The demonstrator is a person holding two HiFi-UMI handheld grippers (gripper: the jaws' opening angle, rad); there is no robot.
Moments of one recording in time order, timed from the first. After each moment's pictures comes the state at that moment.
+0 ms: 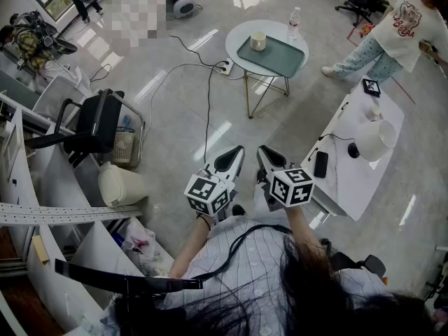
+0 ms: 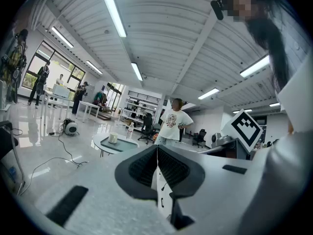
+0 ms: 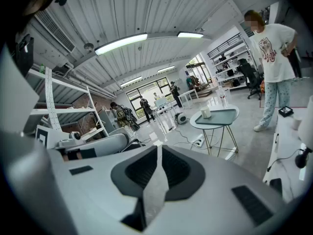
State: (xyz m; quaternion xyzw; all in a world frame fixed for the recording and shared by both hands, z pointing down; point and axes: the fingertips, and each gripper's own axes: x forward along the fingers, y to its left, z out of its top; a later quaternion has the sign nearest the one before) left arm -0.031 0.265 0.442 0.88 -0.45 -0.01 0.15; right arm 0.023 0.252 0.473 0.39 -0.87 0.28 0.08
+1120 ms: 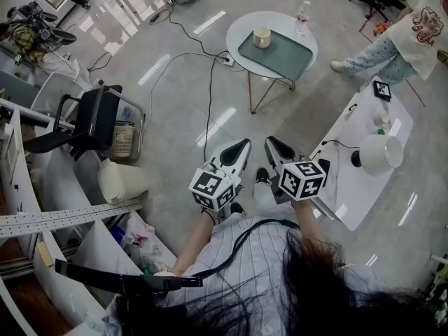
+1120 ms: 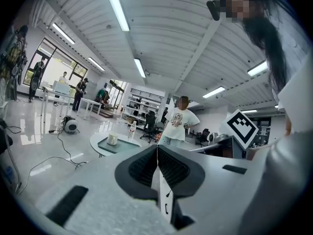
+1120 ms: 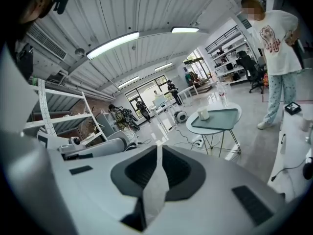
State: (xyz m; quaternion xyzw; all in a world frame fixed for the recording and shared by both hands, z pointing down) left arm -0.006 0.167 0.450 0.87 -0.46 0.00 0.16; right arm 0.050 0.147 0.479 0.38 -0.87 0.30 0.07
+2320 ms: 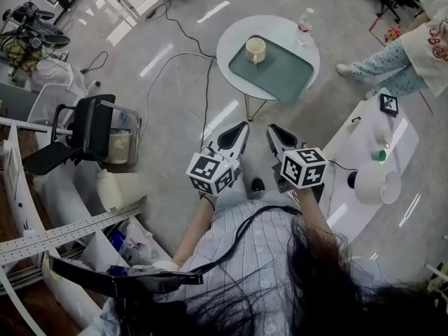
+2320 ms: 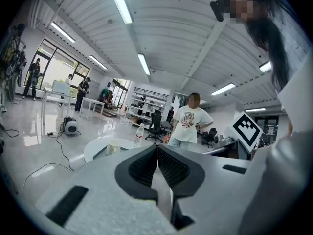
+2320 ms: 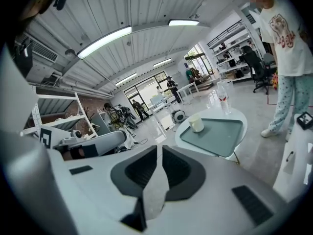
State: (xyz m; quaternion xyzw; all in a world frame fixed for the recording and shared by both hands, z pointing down) left arm 0.011 -0.032 0.458 0.86 -0.48 0.01 0.17; right arm 0.077 -0.042 0.495 0.36 -0.87 0.31 0.09
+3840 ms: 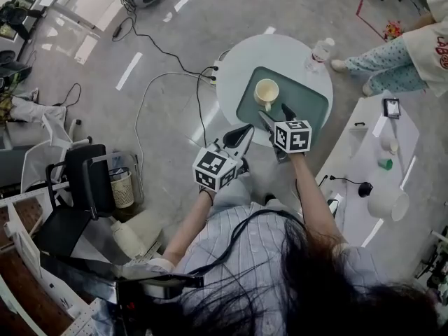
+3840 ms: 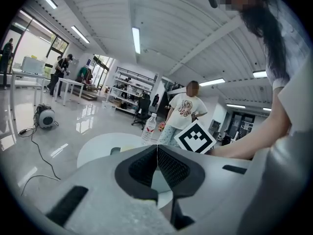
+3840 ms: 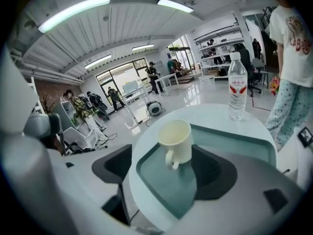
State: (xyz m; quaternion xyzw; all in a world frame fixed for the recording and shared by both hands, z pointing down) left arm -0.073 -0.272 0.524 0.91 -0.34 0.09 0.21; right arm -0.009 -0.340 0.628 0.47 -0.80 0.32 0.19
